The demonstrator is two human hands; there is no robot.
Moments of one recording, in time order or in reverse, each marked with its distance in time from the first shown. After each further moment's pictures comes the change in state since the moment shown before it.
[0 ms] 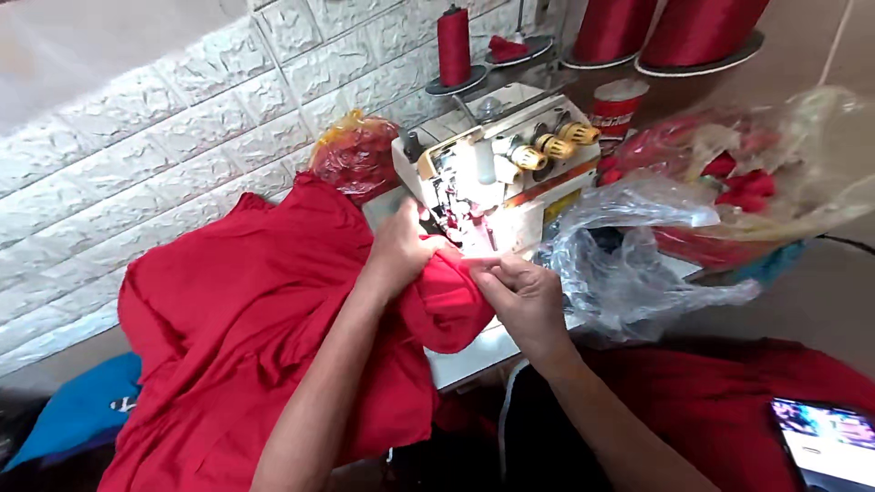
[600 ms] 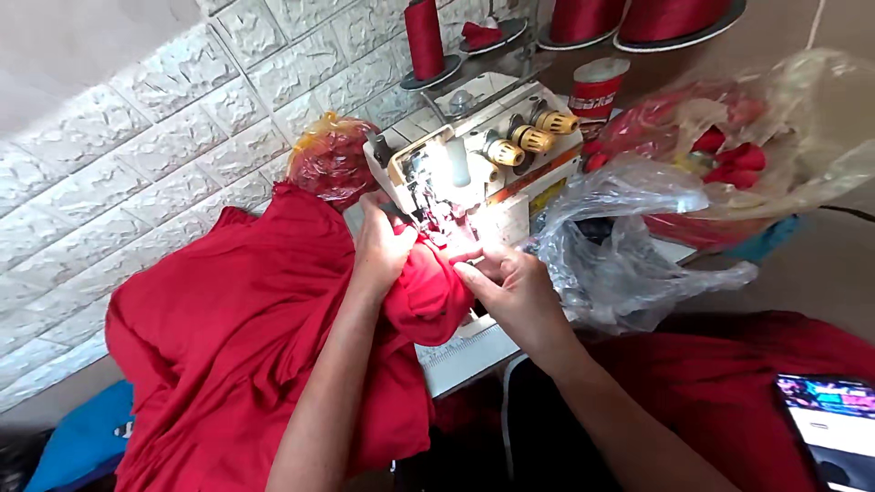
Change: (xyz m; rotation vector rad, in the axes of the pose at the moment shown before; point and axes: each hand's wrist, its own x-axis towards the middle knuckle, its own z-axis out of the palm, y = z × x) left_hand 0.023 -0.033 0.033 -0.218 0.271 -0.052; right_hand 0.014 -0.005 -0.009 -0.288 -0.053 0.081
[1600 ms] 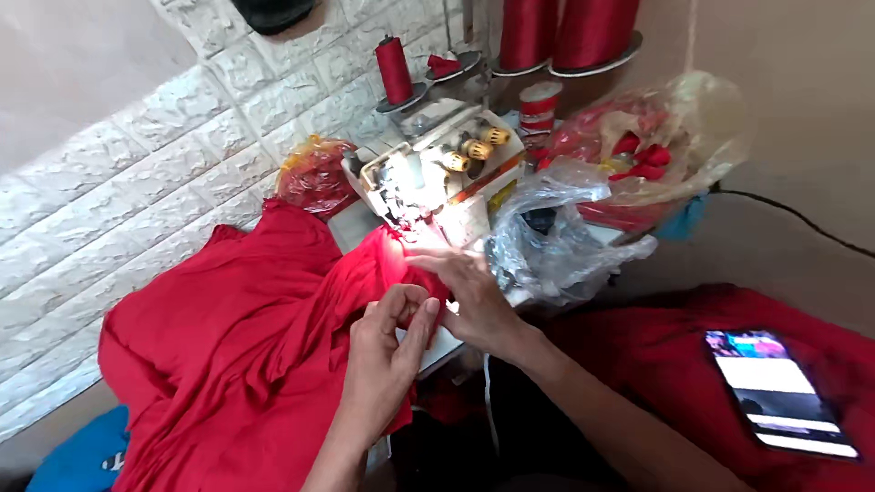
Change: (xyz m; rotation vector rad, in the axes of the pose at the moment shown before) left_hand -0.147 0.073 -0.019 -0.182 -0.083 0.306; right_hand -0.026 0.008 -0.001 -0.160 -0.003 -0.595
